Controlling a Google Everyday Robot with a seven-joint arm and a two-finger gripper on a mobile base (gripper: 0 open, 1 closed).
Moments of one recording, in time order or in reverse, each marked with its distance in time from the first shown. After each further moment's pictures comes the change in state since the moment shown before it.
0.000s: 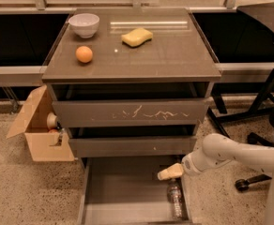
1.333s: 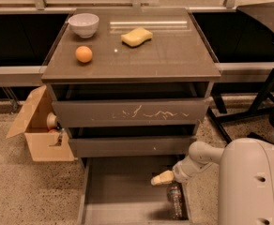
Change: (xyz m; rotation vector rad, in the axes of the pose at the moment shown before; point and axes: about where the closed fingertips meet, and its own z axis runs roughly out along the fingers) arm 0.013 -0.041 0.127 -0.093 0.160 0.163
